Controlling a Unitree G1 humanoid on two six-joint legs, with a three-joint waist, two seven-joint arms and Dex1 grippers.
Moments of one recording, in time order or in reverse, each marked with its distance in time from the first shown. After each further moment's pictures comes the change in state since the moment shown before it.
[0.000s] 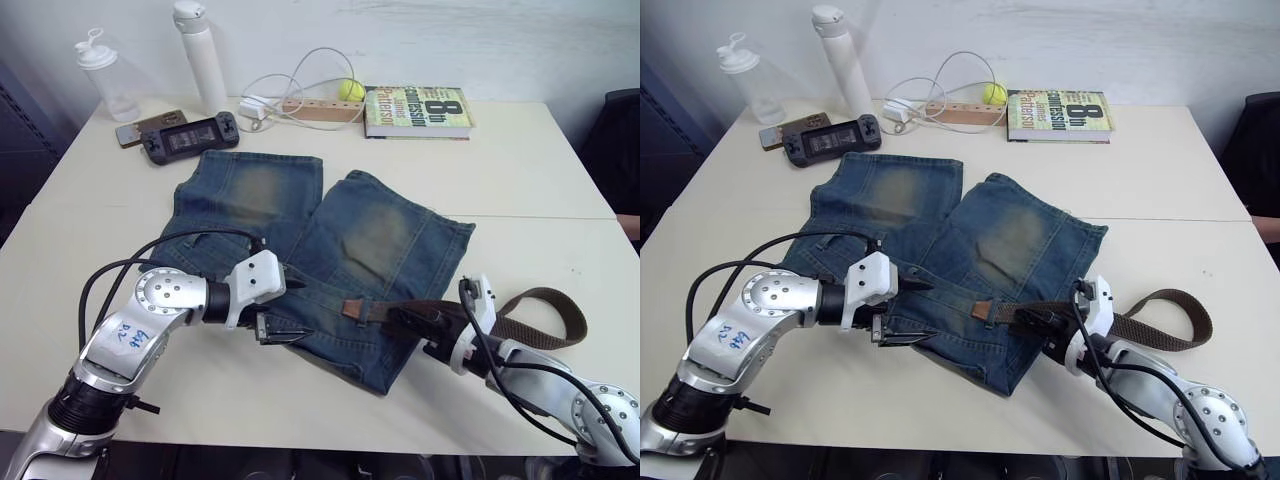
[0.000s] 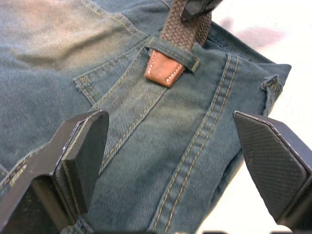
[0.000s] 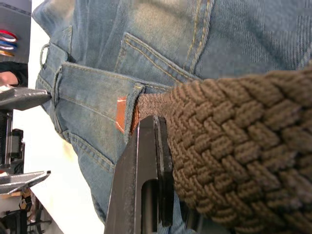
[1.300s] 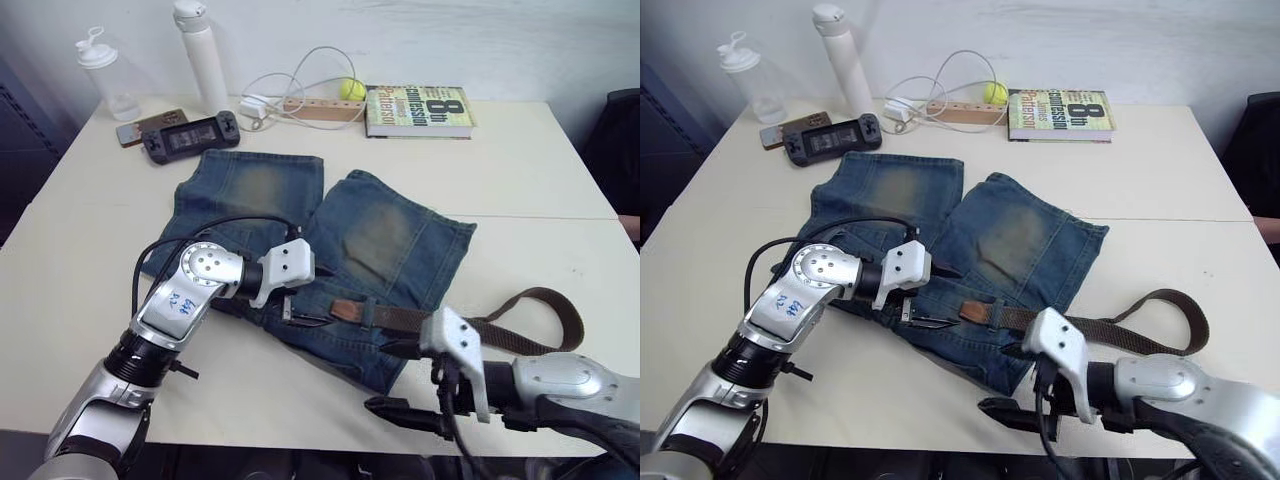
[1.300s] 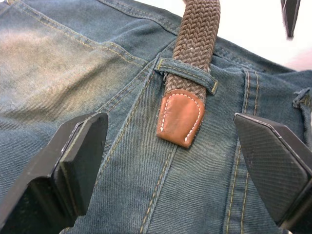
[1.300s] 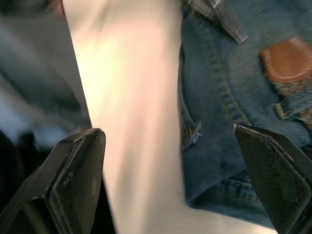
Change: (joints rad) left arm -0.220 -0.154 -0.161 0.317 0.132 -0.237 -0.129; right arm -0.009 -0.390 0.175 -0.374 -0.943 -0.008 0.959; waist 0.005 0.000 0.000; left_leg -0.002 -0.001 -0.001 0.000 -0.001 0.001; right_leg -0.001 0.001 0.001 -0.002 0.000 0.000
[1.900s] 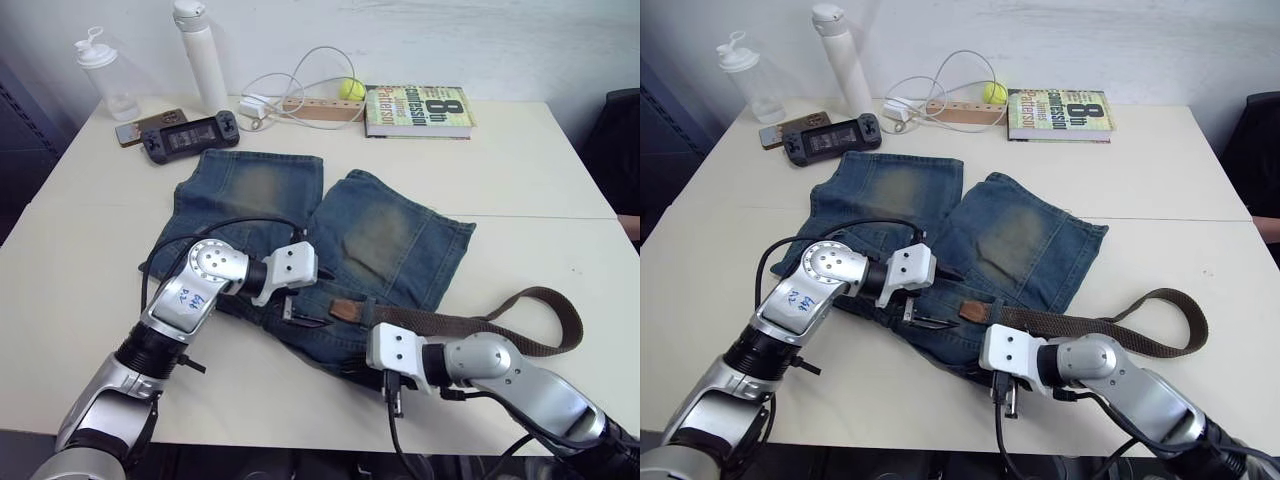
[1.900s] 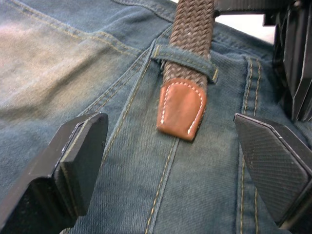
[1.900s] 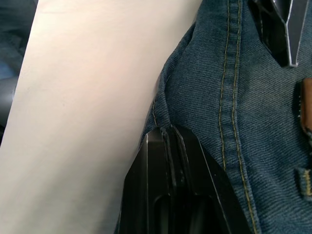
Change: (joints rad) left arm -0.031 -0.031 -0.013 0.073 0.041 -0.035 -0.067; right arm -0.209 0.234 0.324 0.286 -0.562 -0.233 0.210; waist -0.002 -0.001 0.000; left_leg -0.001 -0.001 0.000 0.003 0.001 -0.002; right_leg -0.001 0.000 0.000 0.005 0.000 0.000
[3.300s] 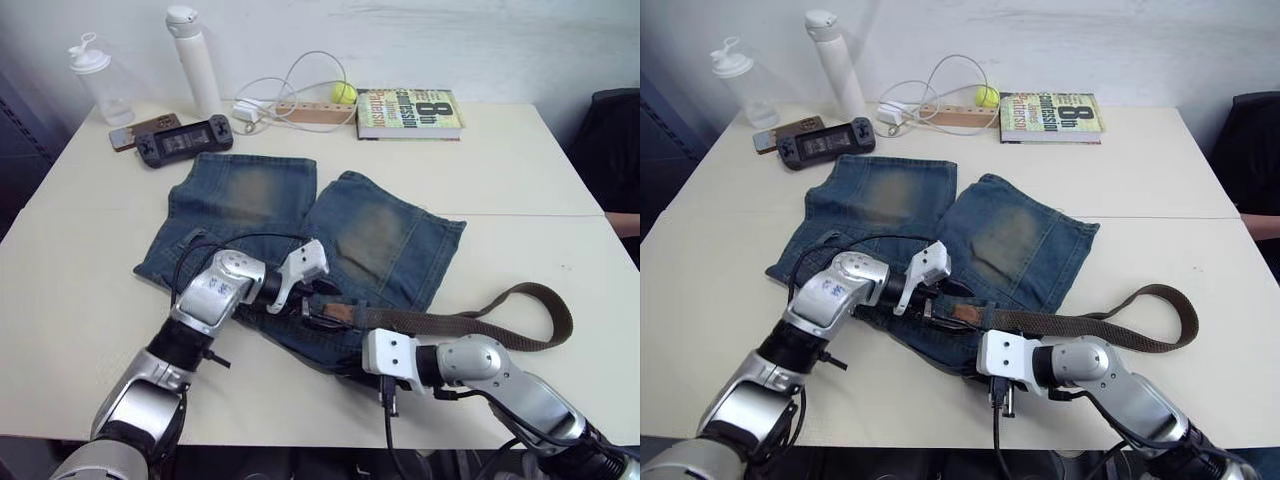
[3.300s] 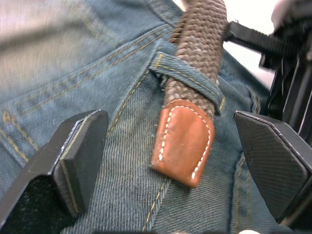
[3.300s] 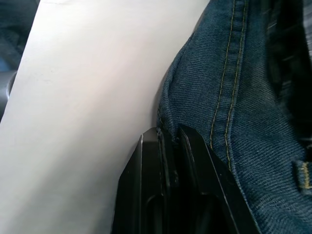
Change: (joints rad) left arm -0.079 -0.147 0.024 0.166 -0.092 0.437 0.022; right arm 0.038 0.105 -0.011 0.082 -0.138 -0.090 0.071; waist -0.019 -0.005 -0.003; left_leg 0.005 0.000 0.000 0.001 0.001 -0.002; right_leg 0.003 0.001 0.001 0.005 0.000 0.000
